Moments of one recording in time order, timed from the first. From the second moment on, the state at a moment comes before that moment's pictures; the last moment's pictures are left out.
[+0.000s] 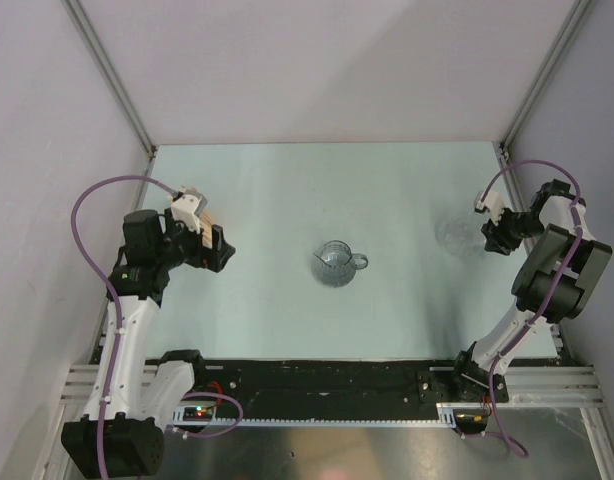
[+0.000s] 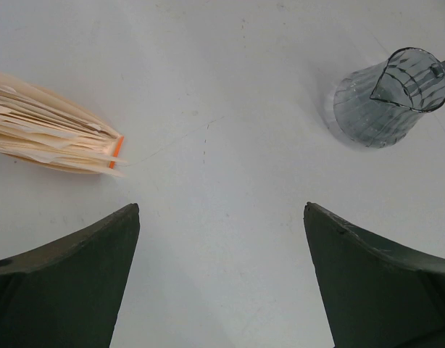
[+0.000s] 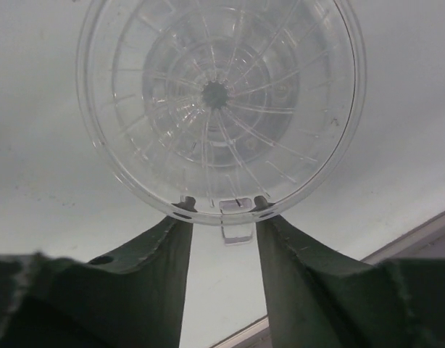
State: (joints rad) left arm 0.07 0.85 0.84 -0.57 0.52 0.19; right arm -0.49 1.83 1.35 -0.92 -0.58 -1.52
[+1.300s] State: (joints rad) left arm 0.07 0.80 0.84 -0.57 0.57 0.15; right arm 0.14 1.49 1.44 -1.27 -0.79 -1.44
